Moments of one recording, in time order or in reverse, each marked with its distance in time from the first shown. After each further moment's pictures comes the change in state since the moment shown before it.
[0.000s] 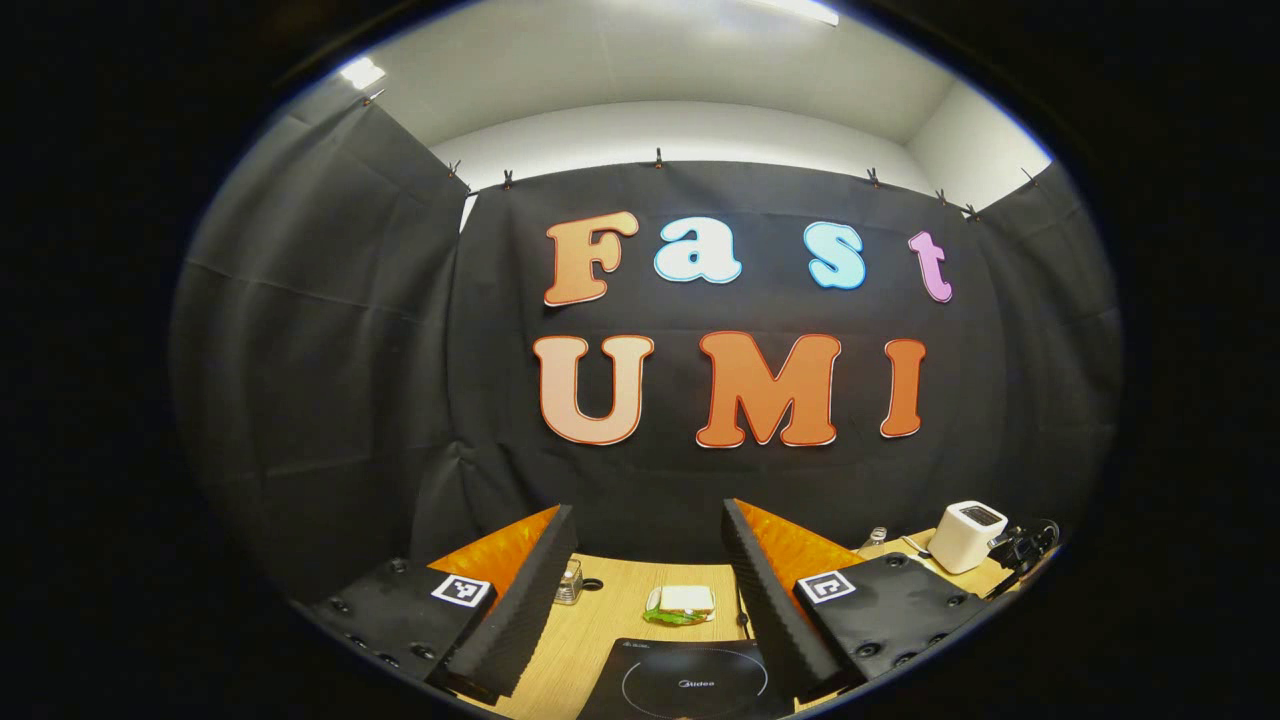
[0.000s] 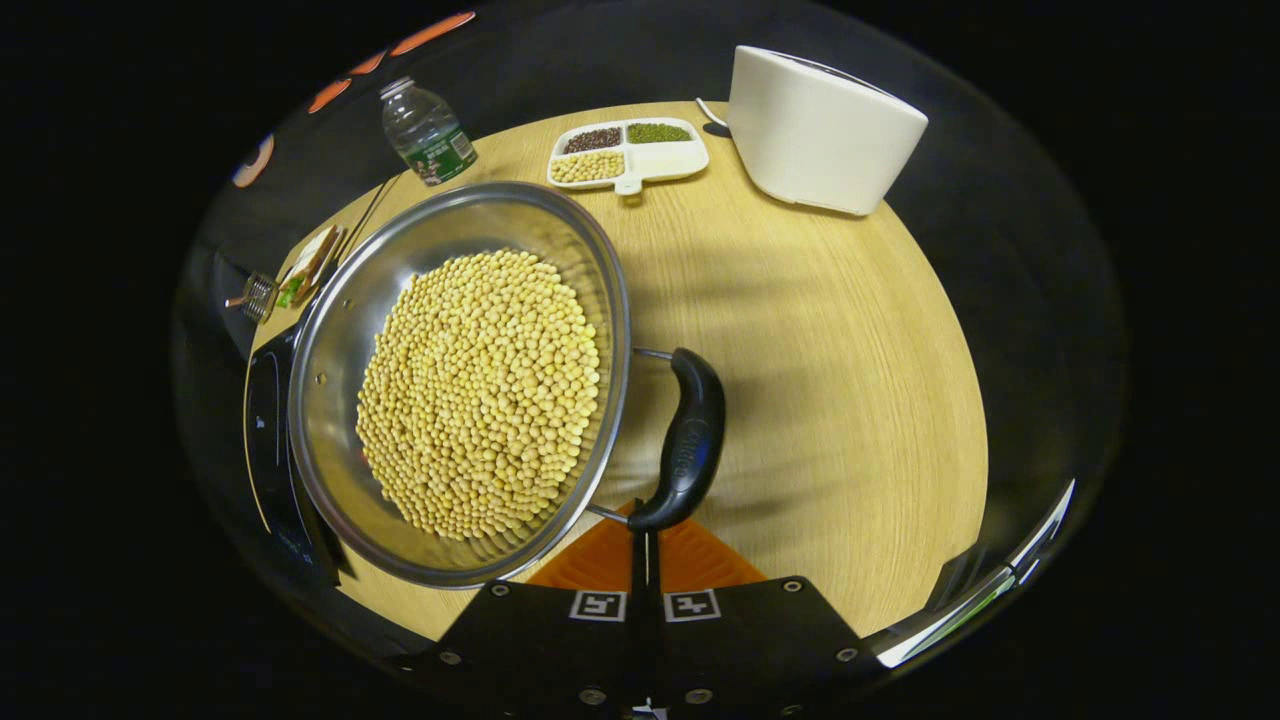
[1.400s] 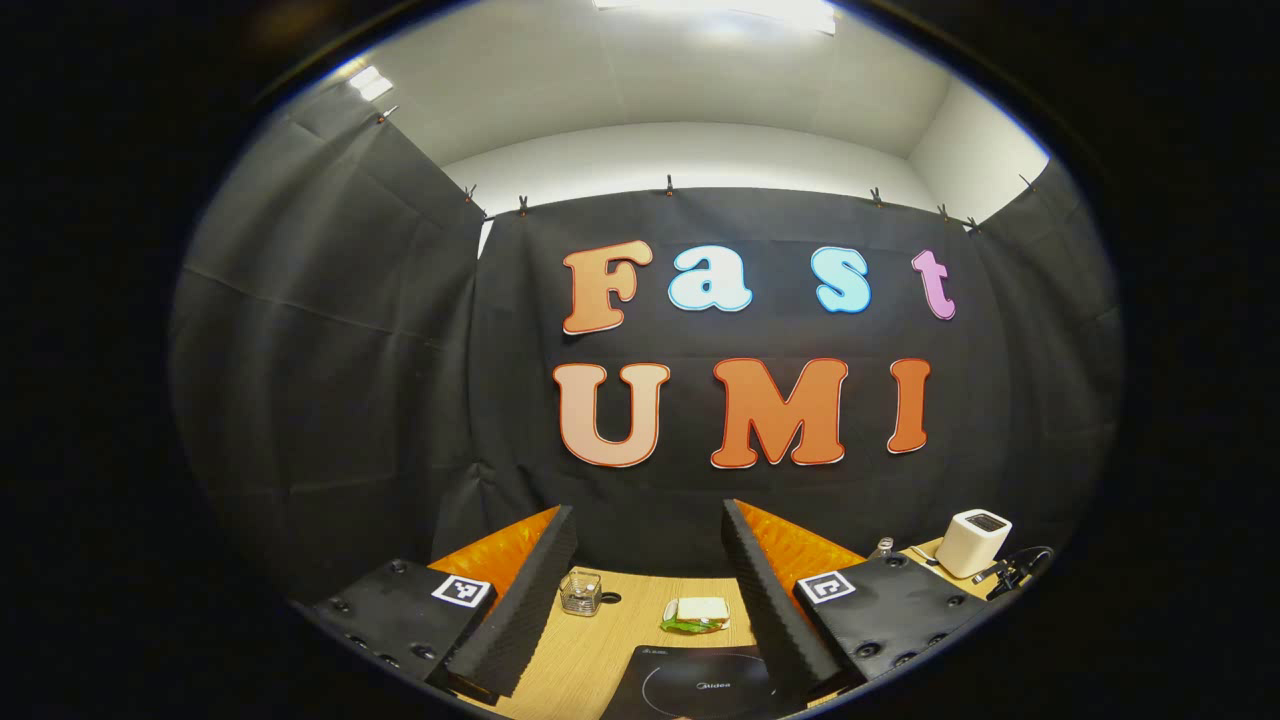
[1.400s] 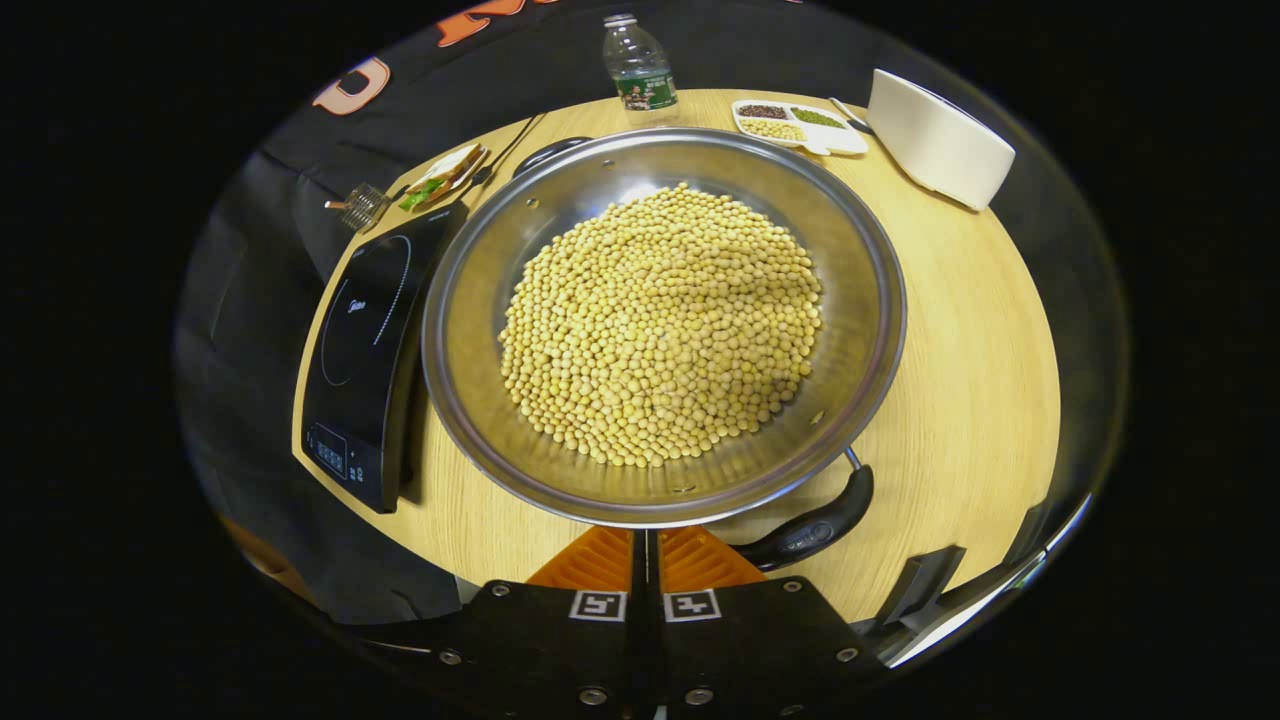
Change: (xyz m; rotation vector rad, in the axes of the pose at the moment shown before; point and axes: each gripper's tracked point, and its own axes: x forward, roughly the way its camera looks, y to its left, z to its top) left arm -0.033 0.019 0.021 0.005 -0.074 0.028; right arm -0.035 0.116 -0.100 -0.167 0.049 0.185
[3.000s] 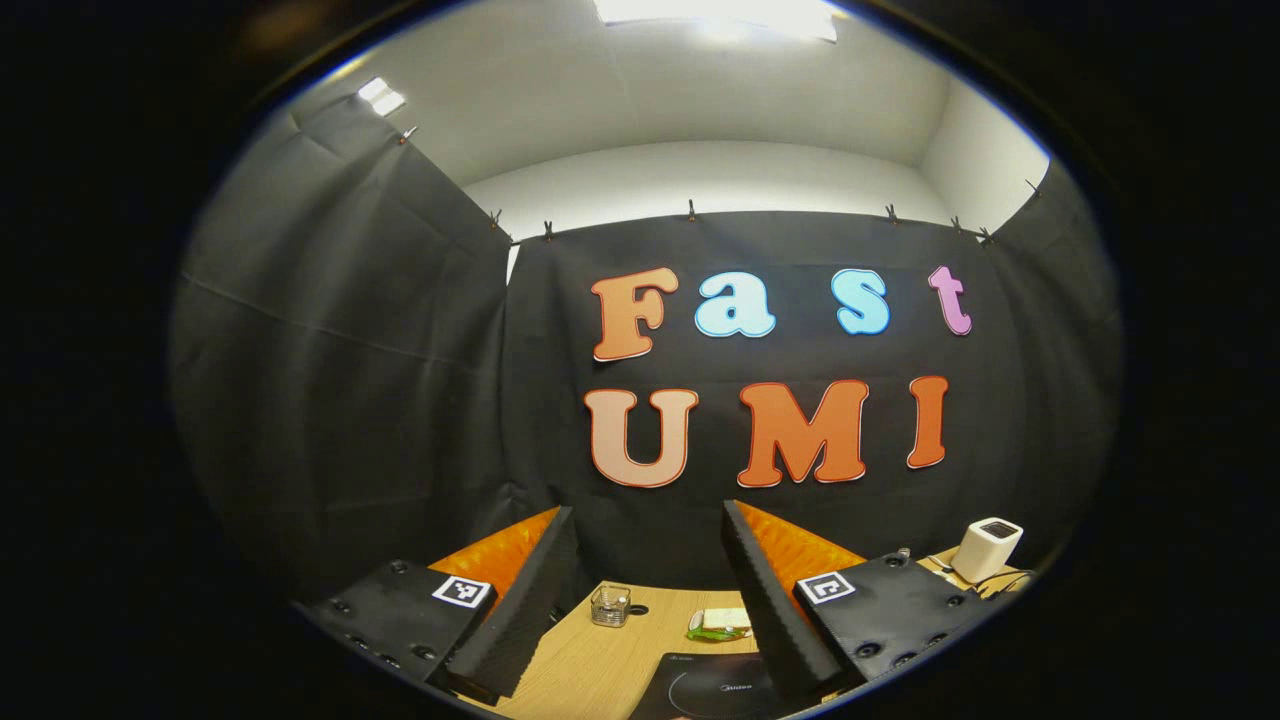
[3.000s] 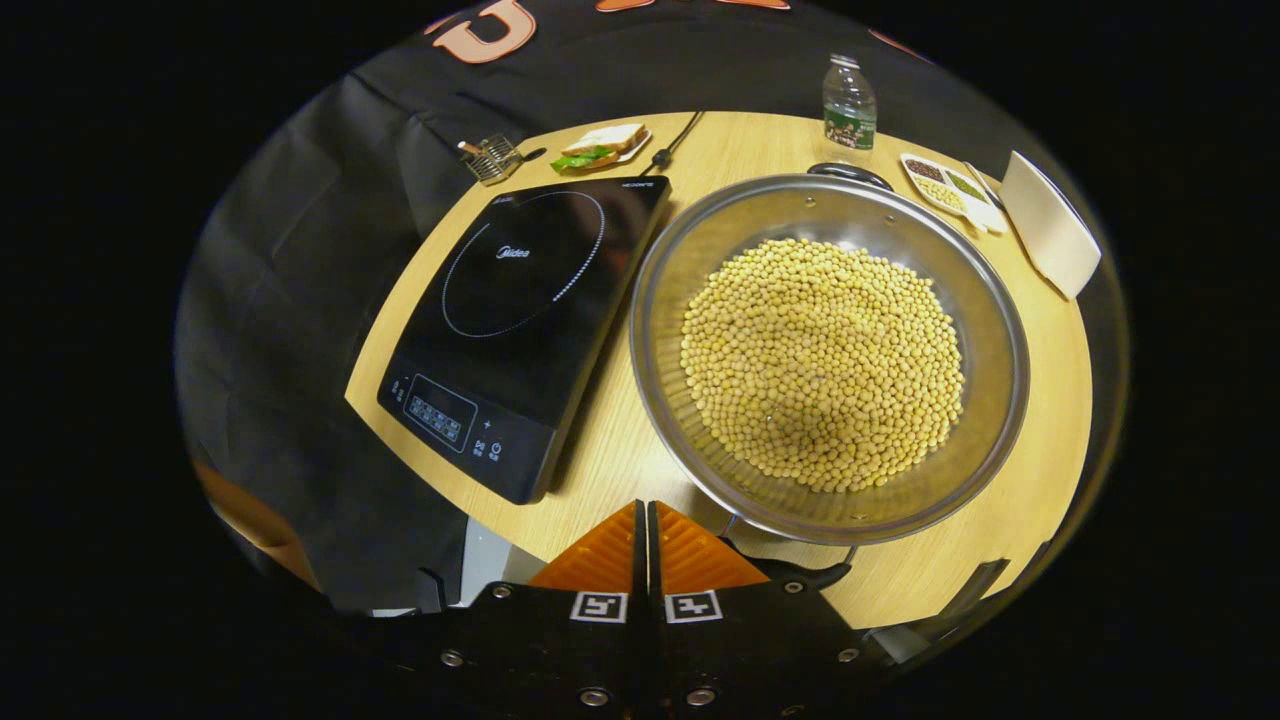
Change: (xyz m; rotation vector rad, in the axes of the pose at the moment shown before) left arm -0.030 0.028 0.028 0.012 -0.049 0.070; right arm -0.011 0.138 -0.015 -0.208 -0.015 0.141
